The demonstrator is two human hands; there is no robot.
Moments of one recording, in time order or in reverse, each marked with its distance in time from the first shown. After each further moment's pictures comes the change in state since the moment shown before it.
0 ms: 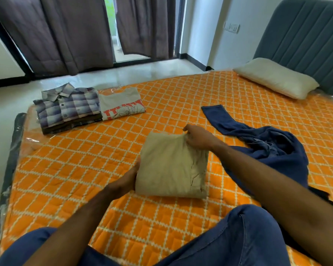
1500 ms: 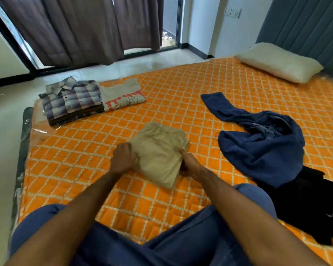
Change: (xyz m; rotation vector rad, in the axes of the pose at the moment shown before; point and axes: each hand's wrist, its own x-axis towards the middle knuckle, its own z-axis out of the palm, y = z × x) left_hand -0.008 0.007 -0.004 0.990 0.651 0.164; right_hand -0.072 -0.019 0.143 1.455 -0.063 0.561
